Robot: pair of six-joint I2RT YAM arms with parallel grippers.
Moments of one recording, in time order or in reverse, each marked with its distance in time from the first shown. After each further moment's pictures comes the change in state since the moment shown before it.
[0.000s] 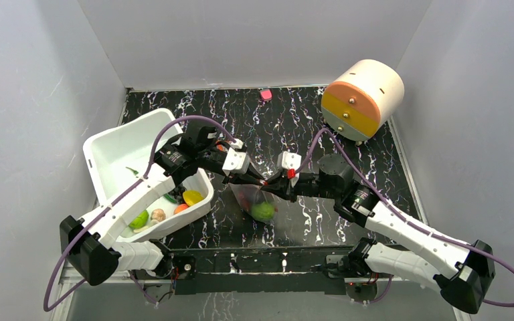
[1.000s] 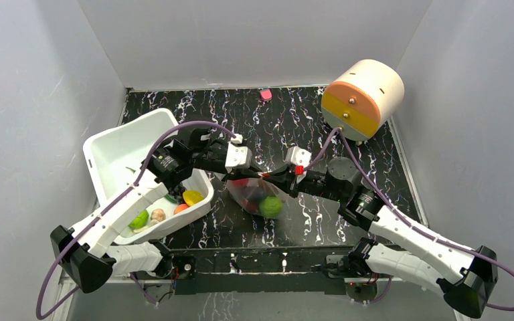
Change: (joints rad) left arm -0.014 -0.066 0.016 0.031 -0.193 -0.138; right arm 0.003 -0.054 -0.027 0.103 0.126 0.044
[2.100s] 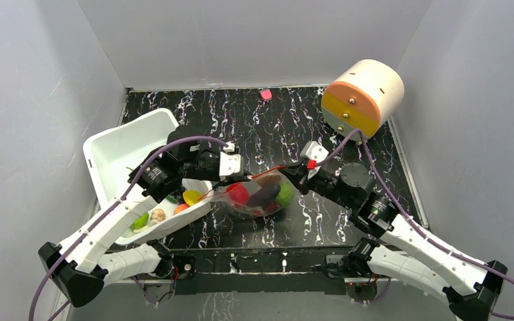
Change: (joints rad) left arm 0.002 -0.115 -0.068 -0.064 -0.139 -0.002; right arm 0.005 -0.129 -0.002 -0.113 0.264 0.036
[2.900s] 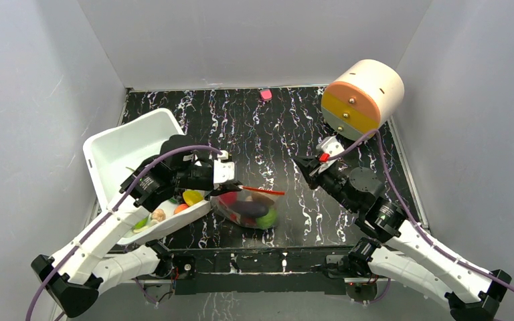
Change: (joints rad) left arm 0.001 -0.099 -0.066 -0.087 -0.044 -0.034; right arm -0.007 -0.082 -0.024 -0.024 0.269 0.052
